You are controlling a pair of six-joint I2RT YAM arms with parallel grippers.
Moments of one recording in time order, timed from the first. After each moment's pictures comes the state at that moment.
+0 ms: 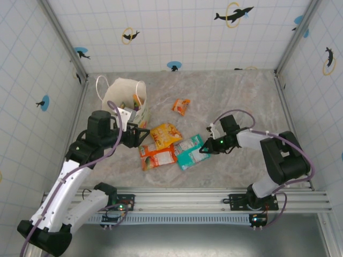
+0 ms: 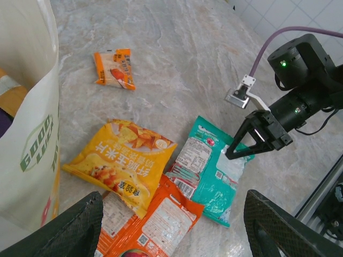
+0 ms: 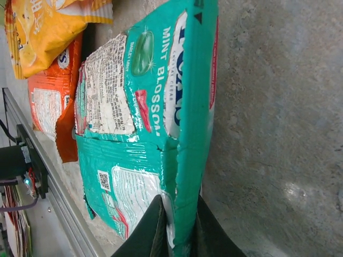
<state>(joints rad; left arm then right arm) -0.40 0.81 0.91 -0.70 0.43 -0.11 0.39 1.58 0.66 -0.29 -0.75 0.24</state>
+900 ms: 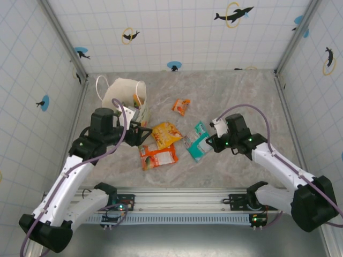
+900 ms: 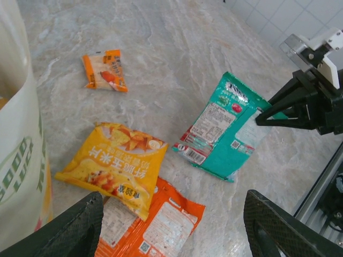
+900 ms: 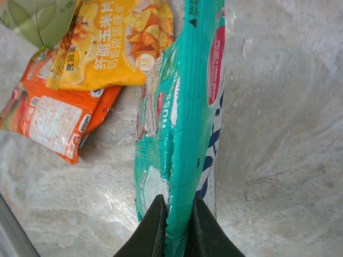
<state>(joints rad) -0.40 0.87 0.91 -0.66 0.48 -0.05 0.50 1.09 0.66 -0.43 -0.35 0.01</state>
